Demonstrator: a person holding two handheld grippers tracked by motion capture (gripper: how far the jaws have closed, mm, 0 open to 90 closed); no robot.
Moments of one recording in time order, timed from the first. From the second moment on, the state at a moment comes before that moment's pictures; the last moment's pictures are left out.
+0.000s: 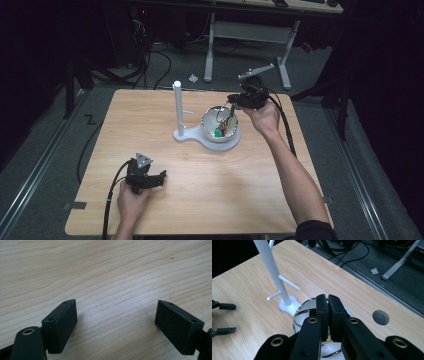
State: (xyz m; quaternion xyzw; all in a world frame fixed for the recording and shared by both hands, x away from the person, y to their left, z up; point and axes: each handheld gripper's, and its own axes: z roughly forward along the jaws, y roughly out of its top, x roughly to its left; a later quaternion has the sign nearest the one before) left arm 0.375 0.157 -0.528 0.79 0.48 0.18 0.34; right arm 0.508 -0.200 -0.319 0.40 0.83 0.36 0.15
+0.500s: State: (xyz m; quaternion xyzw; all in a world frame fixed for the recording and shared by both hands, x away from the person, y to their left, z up) left arm 0.375 0.157 -0.528 0.79 0.48 0.18 0.34; right arm 0.515 -0.194 -0.348 0.41 0.83 0.34 0.14
